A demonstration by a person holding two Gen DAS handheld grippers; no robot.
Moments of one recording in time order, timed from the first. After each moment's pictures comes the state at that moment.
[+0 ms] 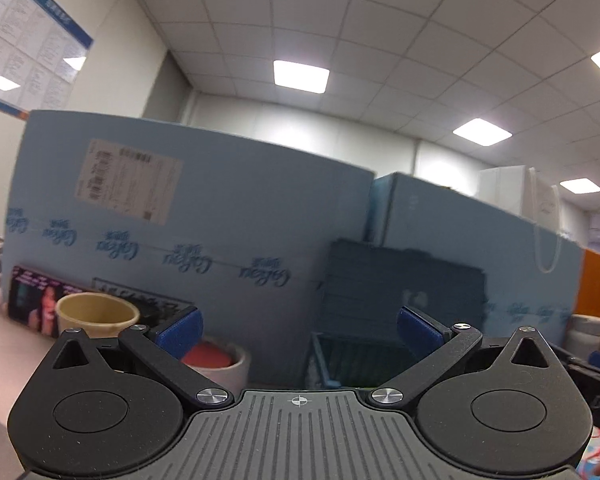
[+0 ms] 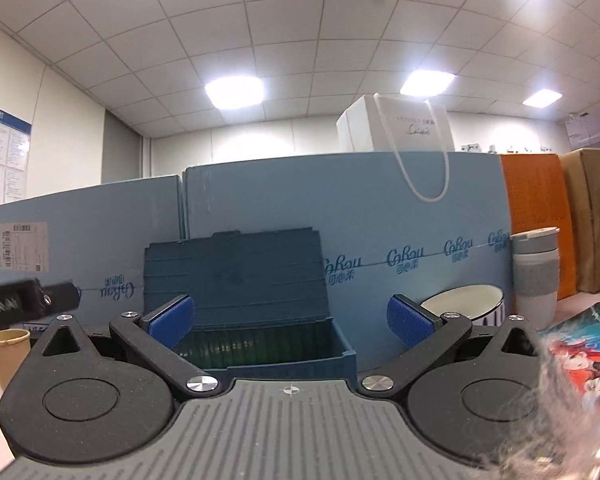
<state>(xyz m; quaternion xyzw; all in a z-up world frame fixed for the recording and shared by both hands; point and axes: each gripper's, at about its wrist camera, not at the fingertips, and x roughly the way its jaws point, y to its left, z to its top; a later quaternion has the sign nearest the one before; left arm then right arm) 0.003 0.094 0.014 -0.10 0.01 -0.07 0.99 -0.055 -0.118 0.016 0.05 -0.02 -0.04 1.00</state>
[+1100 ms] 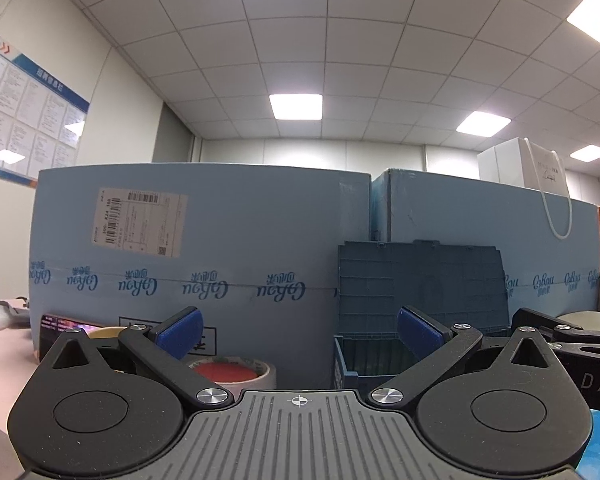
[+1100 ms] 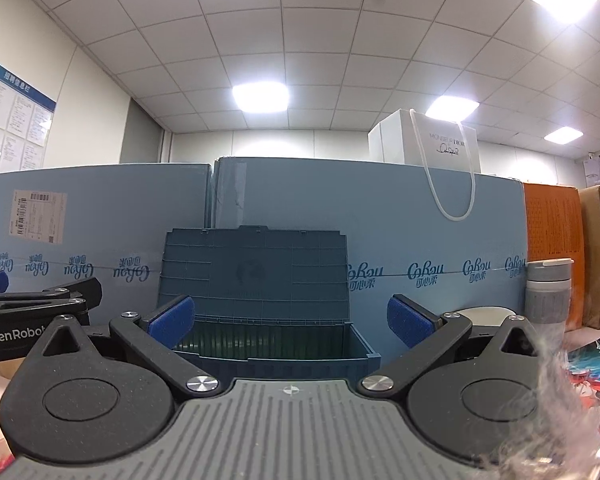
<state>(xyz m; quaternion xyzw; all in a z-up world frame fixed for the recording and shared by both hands) -0.012 0.076 0.000 -0.01 -0.04 -0.03 1.00 -0.057 -0.097 0.006 -0.01 -0.04 -0.03 1.00</state>
